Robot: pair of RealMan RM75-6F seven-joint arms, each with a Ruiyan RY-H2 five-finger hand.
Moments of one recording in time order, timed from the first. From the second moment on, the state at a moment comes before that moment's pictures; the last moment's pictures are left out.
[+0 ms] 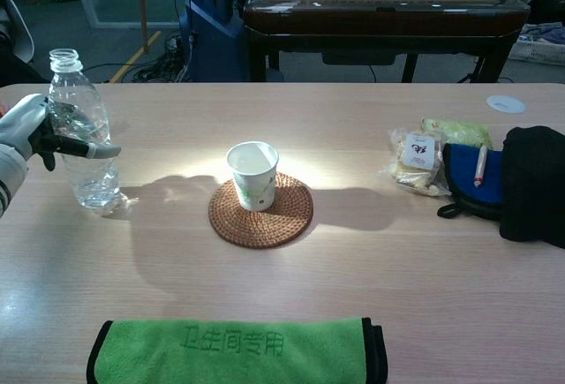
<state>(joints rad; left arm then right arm) -0.55 -1.88 -0.45 -1.17 0.84 1.26 0.16 0.07 -1.00 0.04 -1.67 -1.51 1.45 0.04</state>
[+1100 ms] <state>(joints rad) -0.47 -1.80 -0.39 -1.23 0.88 1.14 0.04 0.07 -1.01 0.04 -1.67 -1.52 1.44 0.03</state>
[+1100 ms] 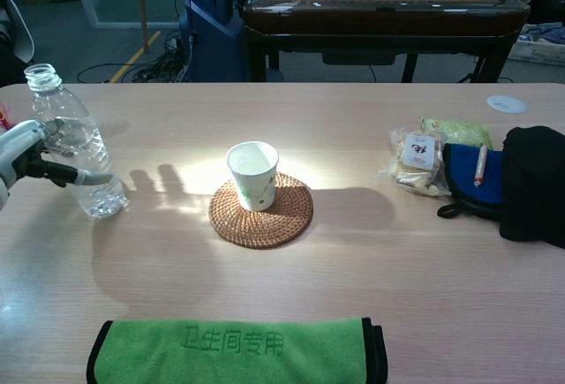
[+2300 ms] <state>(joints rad) -0.46 -1.40 -0.30 -1.60 0.70 0.95 0.23 0.08 -1.02 0.03 -1.67 -1.52 1.44 0.01</state>
